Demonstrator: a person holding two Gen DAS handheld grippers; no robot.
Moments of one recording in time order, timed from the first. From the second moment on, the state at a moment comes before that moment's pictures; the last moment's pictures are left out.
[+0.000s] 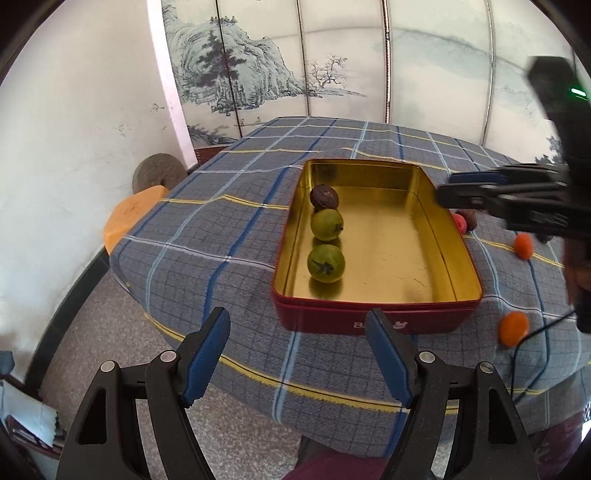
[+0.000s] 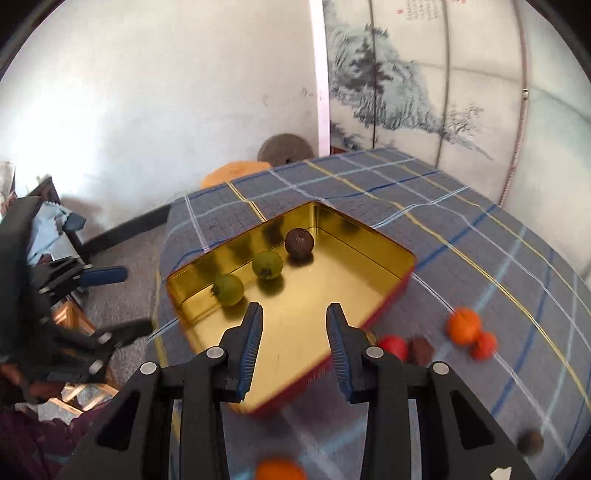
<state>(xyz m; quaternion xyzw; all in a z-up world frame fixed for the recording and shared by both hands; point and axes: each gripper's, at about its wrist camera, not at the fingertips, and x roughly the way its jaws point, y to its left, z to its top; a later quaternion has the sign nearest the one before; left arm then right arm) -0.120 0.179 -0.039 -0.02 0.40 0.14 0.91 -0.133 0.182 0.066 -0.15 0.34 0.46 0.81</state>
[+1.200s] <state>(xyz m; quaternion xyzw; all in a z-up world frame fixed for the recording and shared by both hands) -0.120 0.175 -0.026 0.01 0.37 0.14 0.92 -0.129 0.180 0.088 -0.16 0.33 0.46 0.81</state>
